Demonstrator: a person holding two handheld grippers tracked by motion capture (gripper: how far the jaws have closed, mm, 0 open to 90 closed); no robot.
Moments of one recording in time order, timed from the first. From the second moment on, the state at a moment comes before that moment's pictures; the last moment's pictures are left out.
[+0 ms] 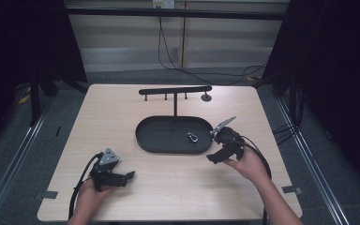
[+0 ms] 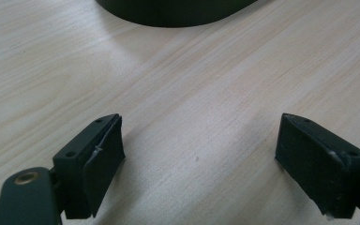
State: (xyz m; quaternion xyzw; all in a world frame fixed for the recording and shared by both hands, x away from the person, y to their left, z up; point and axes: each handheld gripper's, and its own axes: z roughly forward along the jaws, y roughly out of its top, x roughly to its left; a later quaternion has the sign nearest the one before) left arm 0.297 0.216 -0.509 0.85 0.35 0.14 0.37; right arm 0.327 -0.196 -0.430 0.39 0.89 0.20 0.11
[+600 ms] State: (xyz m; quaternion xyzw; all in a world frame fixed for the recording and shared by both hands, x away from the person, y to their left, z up) left arm 0.297 0.217 -0.508 0.85 0.34 0.14 0.37; right arm 0.313 -0.214 -0.440 0.40 0.89 0.21 0.11
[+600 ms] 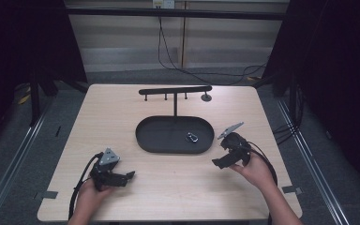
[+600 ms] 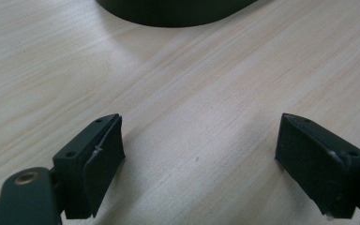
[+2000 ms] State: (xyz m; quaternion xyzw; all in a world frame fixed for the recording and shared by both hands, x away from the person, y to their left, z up) left arm 0.297 0.216 -0.508 0.85 0.35 0.14 0.37; right arm 0.280 -0.264 -0.487 0.43 0.87 0.21 0.11
